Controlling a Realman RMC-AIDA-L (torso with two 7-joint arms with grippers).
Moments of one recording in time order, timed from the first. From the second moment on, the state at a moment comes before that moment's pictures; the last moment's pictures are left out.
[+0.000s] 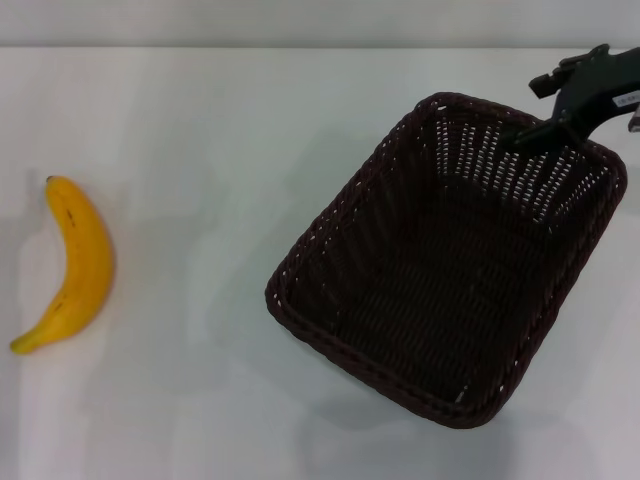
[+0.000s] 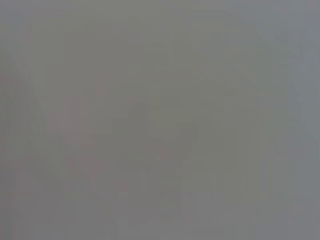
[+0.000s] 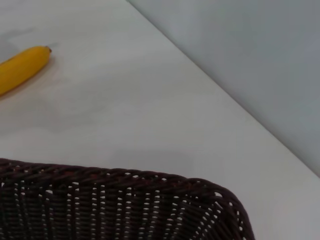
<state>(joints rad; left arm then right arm) 0.09 -2.08 1.89 0.96 -0.62 1.07 -0.13 0.66 1.99 -1.11 -1.26 -2.35 -1.38 2.04</state>
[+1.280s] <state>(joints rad) 0.14 -2.08 1.90 0.96 -0.58 1.08 -0.16 0.84 2.00 -1.11 -0.94 -2.45 -1.20 1.96</state>
